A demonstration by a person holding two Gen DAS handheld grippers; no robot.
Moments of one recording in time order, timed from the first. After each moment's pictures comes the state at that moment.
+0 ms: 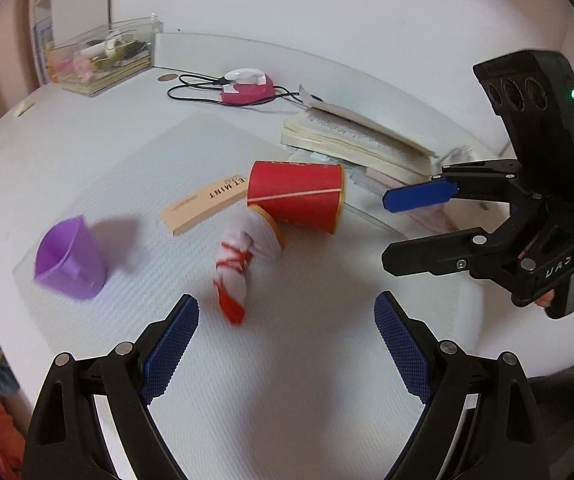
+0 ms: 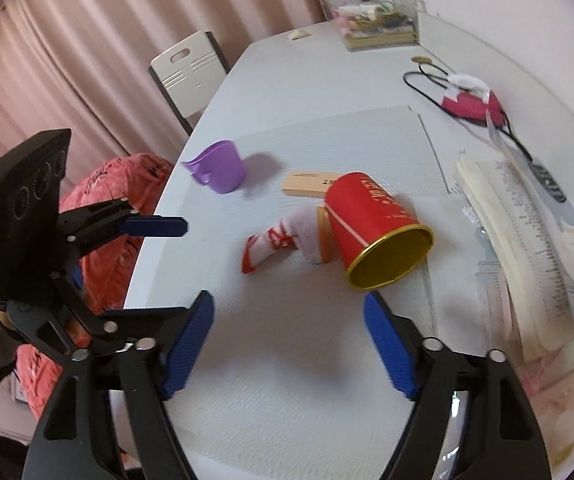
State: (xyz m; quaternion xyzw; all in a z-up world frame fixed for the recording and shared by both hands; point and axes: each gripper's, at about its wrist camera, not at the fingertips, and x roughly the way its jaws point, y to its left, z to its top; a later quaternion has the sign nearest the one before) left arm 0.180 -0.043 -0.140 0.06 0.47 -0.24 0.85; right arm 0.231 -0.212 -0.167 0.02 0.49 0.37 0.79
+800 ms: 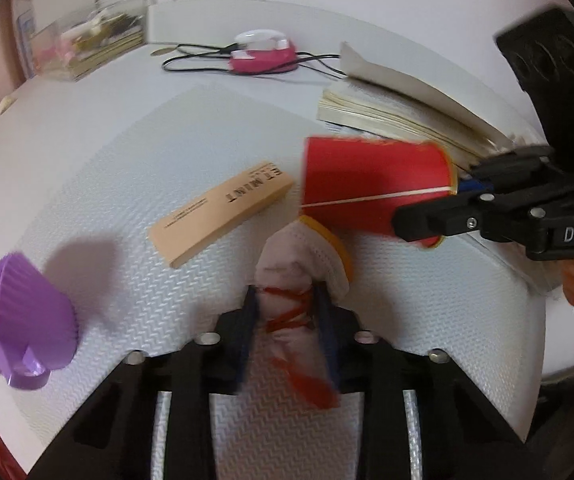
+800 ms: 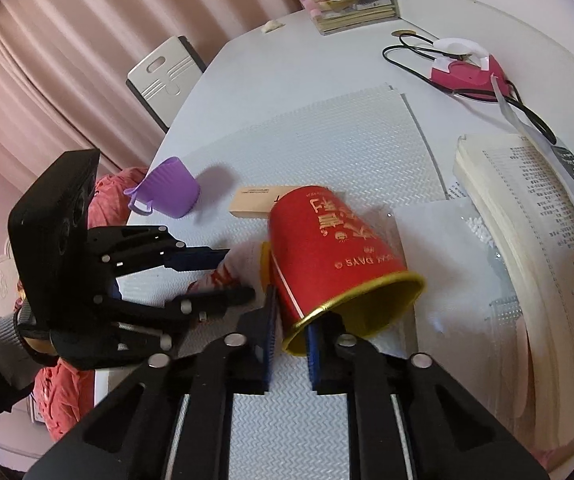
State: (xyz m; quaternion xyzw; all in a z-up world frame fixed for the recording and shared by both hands) left arm 0.239 -0.045 -0.194 0.06 0.50 -0.23 0.83; right arm 0.287 -0.203 -0.205 0.03 0.51 0.36 0.78
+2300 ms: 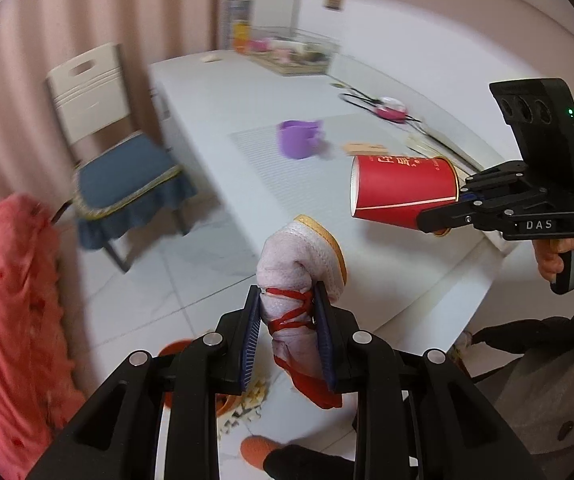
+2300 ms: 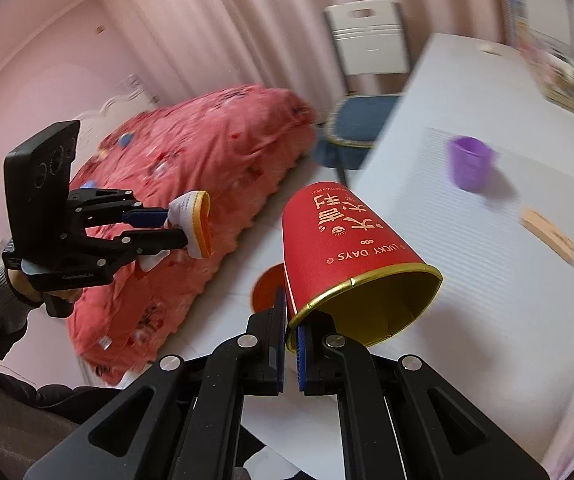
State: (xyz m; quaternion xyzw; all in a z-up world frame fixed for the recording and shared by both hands) left arm -0.053 0.096 -0.078 -0.05 0.45 0.01 0.89; right arm 0.070 -0.053 -0.108 -0.12 0.44 0.59 0.66
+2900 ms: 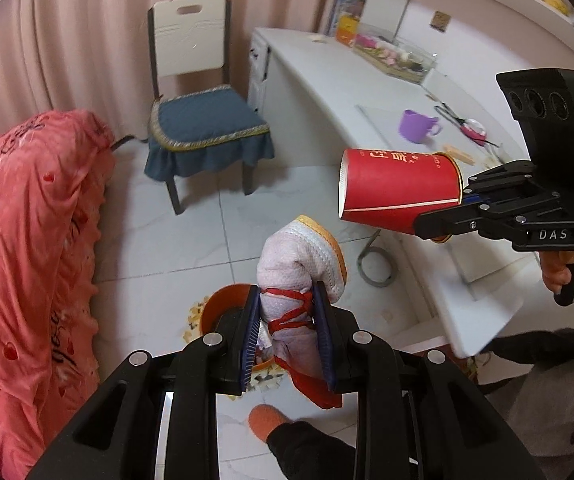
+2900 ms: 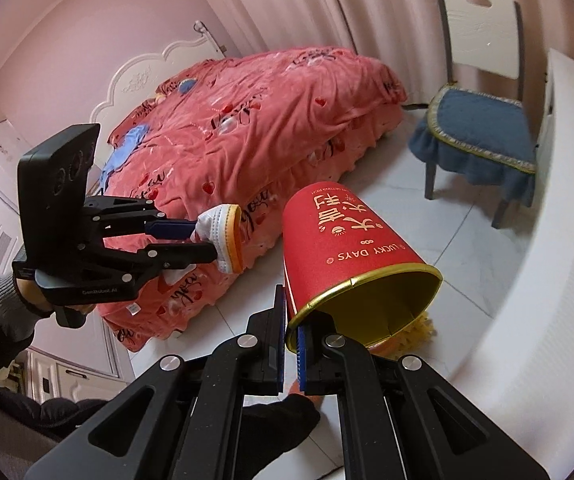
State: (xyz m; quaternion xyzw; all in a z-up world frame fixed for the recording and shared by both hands) left arm -0.125 0.208 -0.116 -0.13 0.46 0.11 0.87; right arm -0.018 0.126 -0.140 -0.18 0.45 0.66 0.57
